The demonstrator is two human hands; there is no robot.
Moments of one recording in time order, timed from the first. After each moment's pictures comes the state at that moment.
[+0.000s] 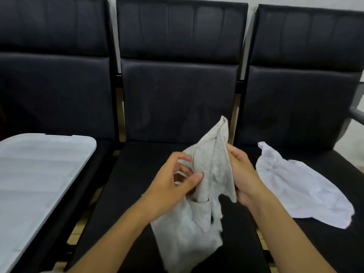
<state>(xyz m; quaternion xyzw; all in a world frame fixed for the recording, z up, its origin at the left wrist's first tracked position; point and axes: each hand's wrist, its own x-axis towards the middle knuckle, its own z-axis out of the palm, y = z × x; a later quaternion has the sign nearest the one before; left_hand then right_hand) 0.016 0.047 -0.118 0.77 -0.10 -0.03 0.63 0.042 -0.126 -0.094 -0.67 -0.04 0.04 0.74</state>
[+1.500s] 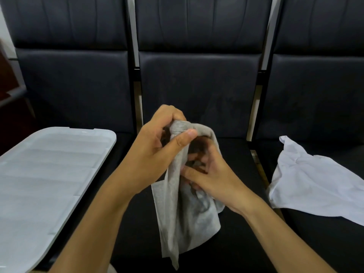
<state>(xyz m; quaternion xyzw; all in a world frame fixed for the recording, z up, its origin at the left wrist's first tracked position) 0.007 0.106 -0.045 0.80 -0.25 0.17 0.51 0.024 -0.060 -0.104 -0.72 -0.18 0.15 0.66</state>
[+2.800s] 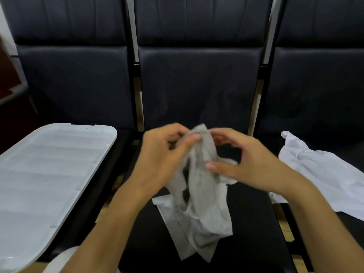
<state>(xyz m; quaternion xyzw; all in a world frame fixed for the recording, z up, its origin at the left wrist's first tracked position) 0.003 0.081 -0.068 0.82 -0.13 0.20 0.51 0.038 -0.124 -0.078 -0.86 -0.28 0.05 0.42</state>
